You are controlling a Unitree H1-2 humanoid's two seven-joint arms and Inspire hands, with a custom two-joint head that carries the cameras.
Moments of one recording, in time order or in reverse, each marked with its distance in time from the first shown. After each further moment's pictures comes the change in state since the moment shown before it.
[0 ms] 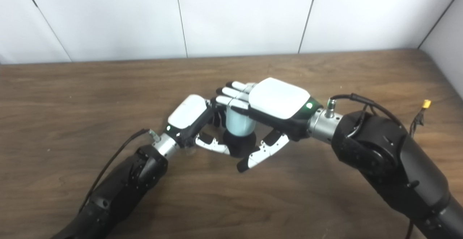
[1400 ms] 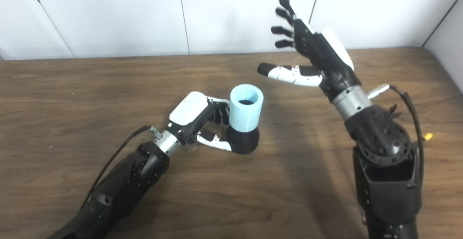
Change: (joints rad) left arm -0.012 -0.007 -0.002 0.015 -0.001 0.001 0.001; right arm 0.078 0.364 -0.466 0.065 0.522 0.396 -0.341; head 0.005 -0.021
